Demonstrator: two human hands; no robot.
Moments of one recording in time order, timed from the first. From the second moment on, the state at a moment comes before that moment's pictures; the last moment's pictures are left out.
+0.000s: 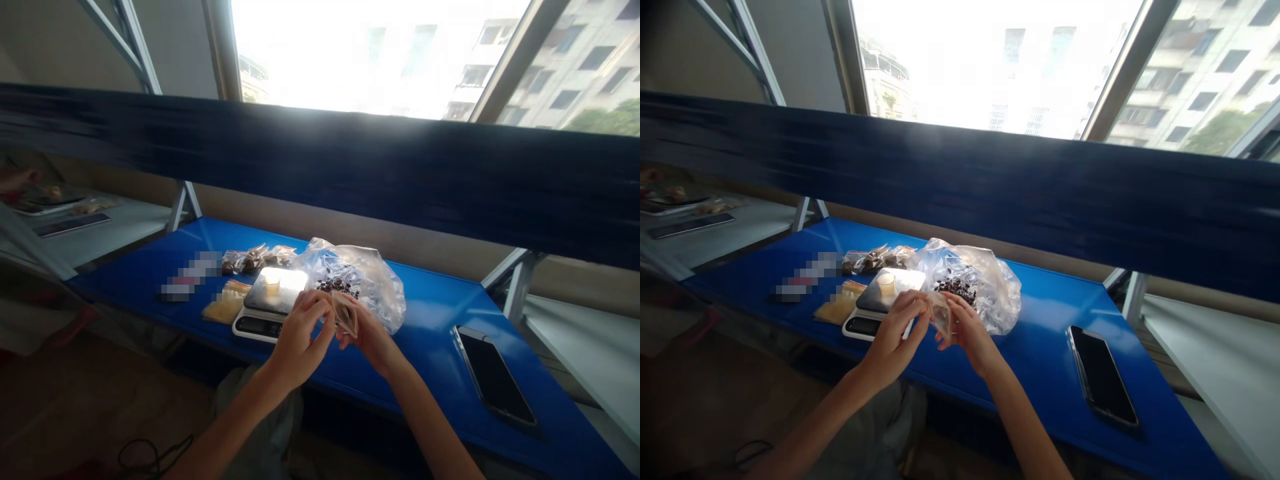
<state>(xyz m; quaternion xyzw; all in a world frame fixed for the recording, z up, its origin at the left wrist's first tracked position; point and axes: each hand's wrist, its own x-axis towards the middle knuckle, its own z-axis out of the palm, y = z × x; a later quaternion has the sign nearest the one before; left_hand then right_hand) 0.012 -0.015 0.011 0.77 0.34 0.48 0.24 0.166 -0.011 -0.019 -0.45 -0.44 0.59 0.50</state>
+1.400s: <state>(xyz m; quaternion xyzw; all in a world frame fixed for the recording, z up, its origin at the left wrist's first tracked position) 0.079 0.087 -0.052 0.56 0.32 0.64 0.43 0.189 0.056 -0.038 -0.54 -0.54 0.17 0.63</state>
